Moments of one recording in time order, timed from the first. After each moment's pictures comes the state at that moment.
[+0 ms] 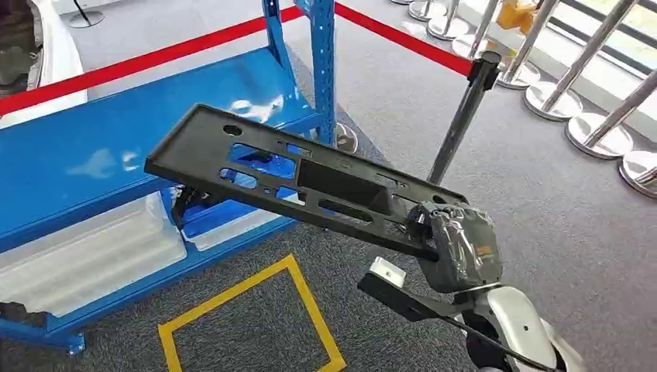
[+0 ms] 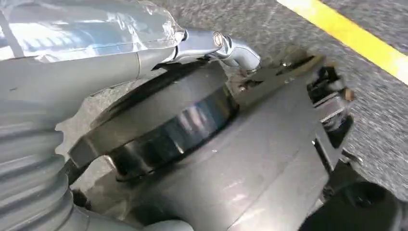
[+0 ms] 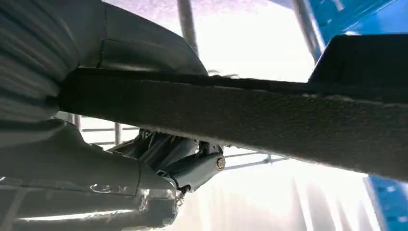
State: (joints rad) left arm -0.12 0.01 -1.20 -0.22 0.99 0.14 0.00; right arm -0.23 -0.51 0.71 -2.05 1.03 -0.03 0.70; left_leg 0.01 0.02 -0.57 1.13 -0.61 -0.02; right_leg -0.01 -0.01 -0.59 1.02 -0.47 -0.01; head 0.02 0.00
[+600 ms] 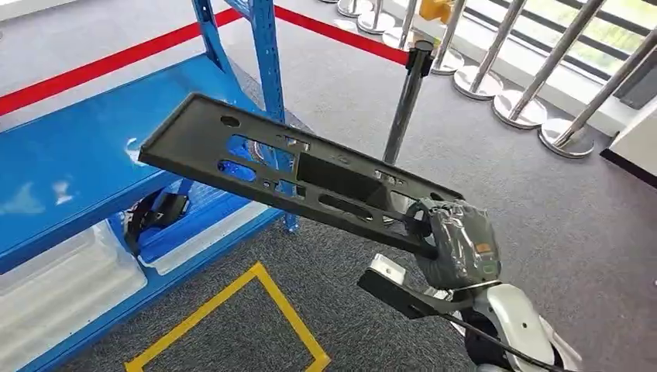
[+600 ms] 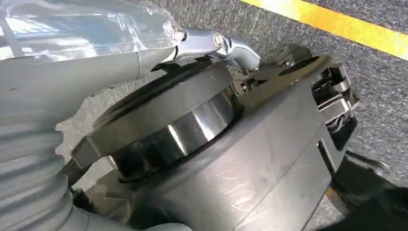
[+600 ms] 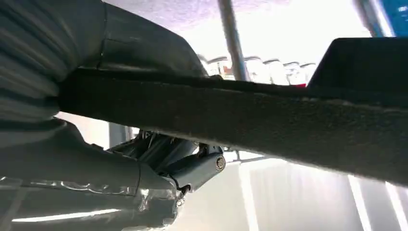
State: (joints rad) left arm -0.12 0.01 -1.21 -0.22 0.99 0.13 0.00; right arm -0.22 -0.51 0.71 -2.05 1.02 -0.04 0.70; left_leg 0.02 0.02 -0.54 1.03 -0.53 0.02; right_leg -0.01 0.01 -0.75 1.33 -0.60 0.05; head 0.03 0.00
